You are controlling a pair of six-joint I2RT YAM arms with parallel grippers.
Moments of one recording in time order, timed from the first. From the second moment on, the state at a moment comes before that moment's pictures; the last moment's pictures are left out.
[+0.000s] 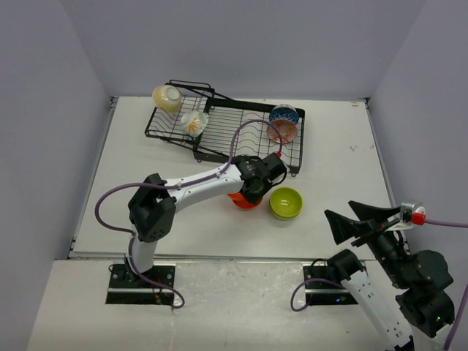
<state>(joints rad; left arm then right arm) -1.03 1.95 1.63 -0.91 -0.21 -0.16 0.50 0.02 0.87 -0.78 0.05 0.43</state>
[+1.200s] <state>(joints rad) -1.04 2.01 1.69 -0.91 -0.22 -0.15 0.50 0.01 0.84 -0.77 0.03 0.43</state>
